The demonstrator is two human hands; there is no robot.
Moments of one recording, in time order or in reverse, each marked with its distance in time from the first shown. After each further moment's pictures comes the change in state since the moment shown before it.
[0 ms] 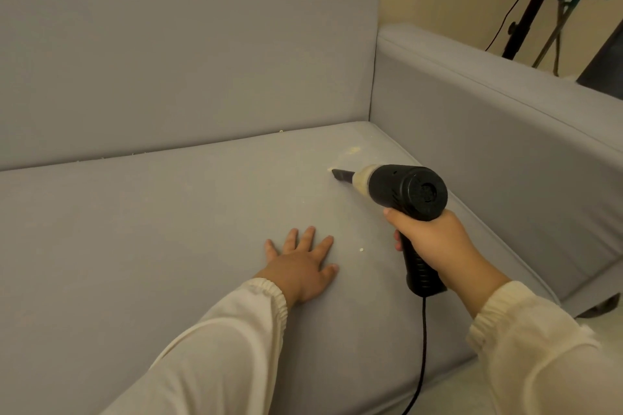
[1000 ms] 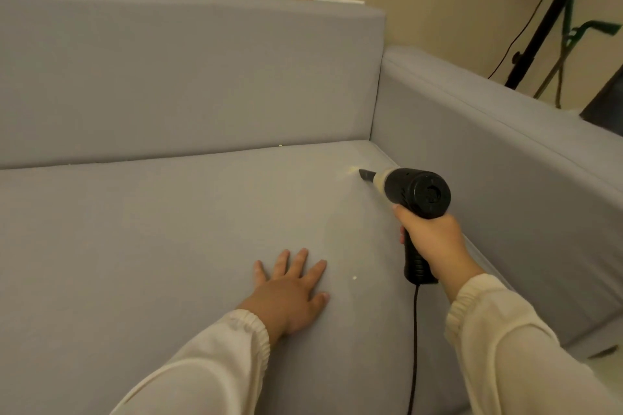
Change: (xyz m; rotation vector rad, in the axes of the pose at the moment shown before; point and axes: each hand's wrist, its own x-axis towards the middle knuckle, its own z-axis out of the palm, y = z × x) left_hand 0.005 -0.002 0.007 0.000 0.043 0.017; right_hand 0.071 -0.001 -0.004 0.052 0.128 0.023
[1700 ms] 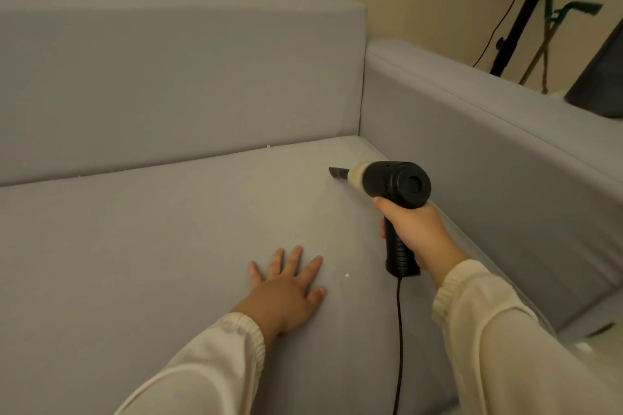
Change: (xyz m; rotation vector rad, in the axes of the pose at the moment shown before) left_hand 0.008 0.005 -0.002 -0.010 0.002 -0.011; right_hand 0.001 -0.009 0.005 0.093 -0.121 0.045
